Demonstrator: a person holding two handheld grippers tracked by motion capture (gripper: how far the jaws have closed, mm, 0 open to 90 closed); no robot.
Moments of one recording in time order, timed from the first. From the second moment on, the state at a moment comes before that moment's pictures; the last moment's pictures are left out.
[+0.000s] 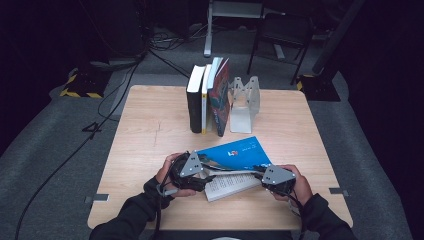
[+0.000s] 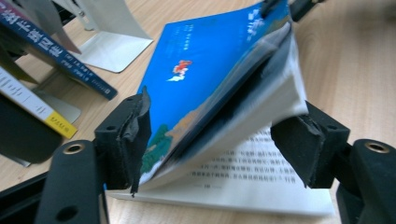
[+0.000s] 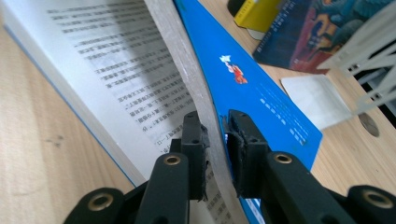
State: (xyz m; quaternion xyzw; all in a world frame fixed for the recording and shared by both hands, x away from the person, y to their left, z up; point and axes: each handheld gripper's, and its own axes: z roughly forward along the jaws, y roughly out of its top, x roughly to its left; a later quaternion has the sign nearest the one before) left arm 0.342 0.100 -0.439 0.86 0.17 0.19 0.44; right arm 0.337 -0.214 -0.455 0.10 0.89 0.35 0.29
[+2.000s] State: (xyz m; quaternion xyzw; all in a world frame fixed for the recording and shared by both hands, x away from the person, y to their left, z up) left arm 0.354 0.118 -0.448 0.92 0.12 0.17 0.33; right arm 0.342 -0.215 -0.457 0.10 0.87 0.41 0.24
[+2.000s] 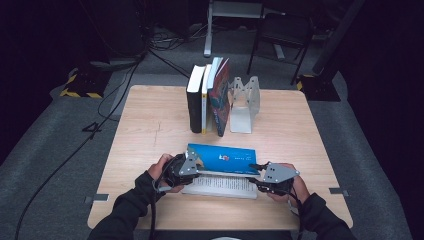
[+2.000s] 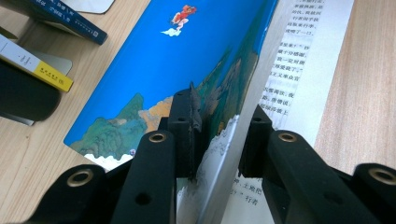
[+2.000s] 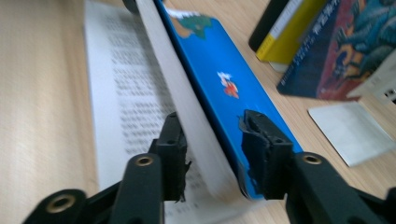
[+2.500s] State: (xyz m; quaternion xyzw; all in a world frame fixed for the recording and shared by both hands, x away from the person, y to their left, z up) left arm 0.345 0.101 -0.445 0.92 0.14 0.17 0.33; right arm 0.343 -0.215 -0.457 0.09 0.88 0.40 0.25
